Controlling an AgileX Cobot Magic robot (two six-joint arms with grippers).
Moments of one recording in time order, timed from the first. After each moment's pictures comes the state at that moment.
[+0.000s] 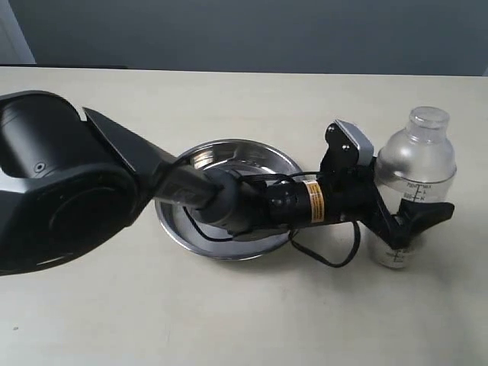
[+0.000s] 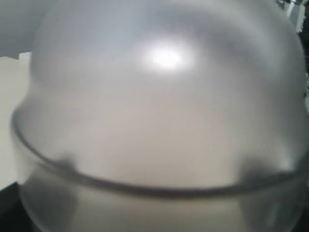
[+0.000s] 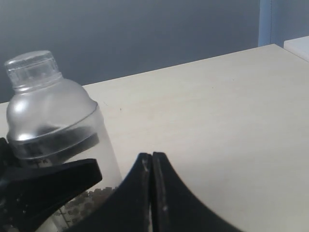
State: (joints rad) left arm -0.74 2.42 -1.41 0.60 -1.04 -0.64; right arm -0.09 0.00 0.00 0.17 0.31 0.05
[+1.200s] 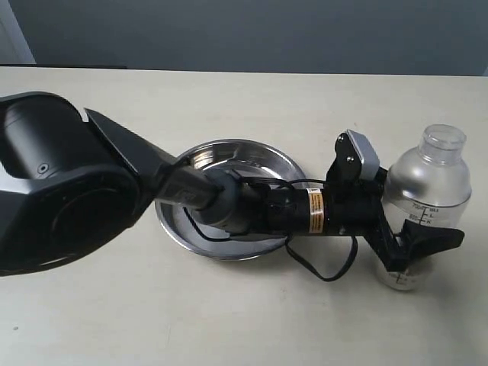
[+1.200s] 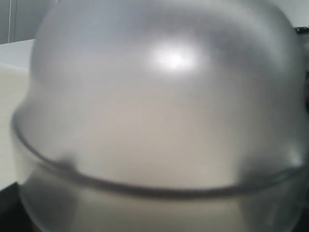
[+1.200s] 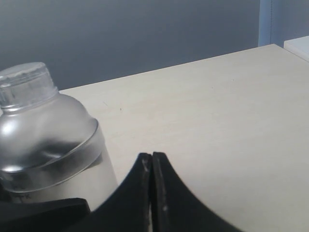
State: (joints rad) left arm -0.74 2.42 -1.41 0.77 -1.13 -0.69; right arm -0.09 0.00 0.00 0.17 0.31 0.05
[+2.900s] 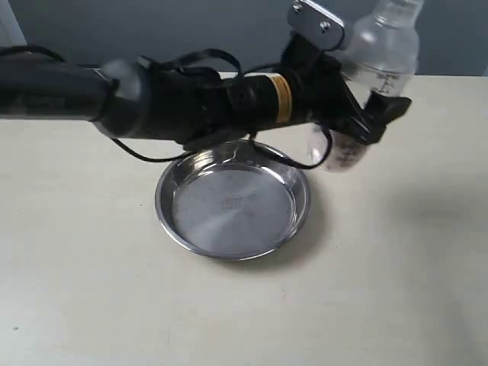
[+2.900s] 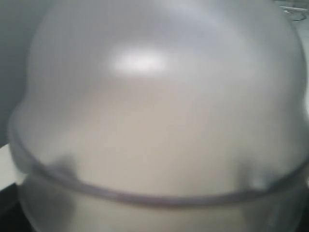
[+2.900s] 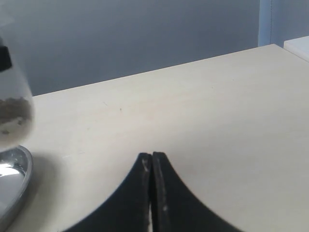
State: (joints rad) left arm -0.62 1.98 -1.31 0.67 -0.52 -0.62; right arm -0.09 0.00 0.00 0.17 0.31 0.05
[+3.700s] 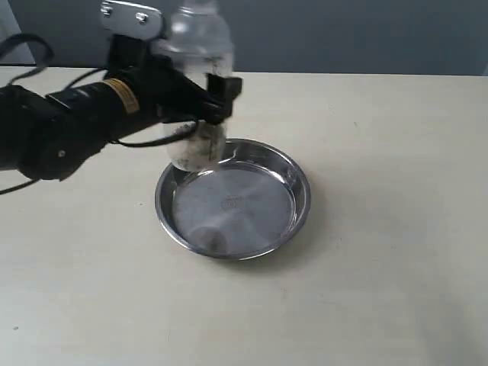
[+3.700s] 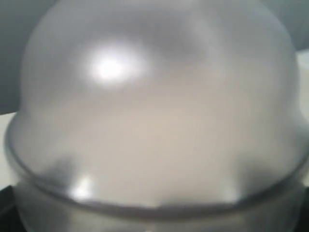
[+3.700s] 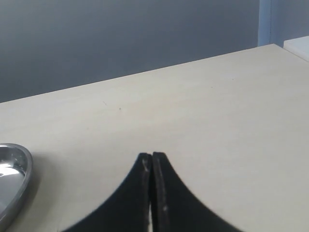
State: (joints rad) left arm -0.43 1.62 -0.81 0.06 -0.45 -0.24; right arm -0.09 0.00 0.00 0.17 0.32 0.05
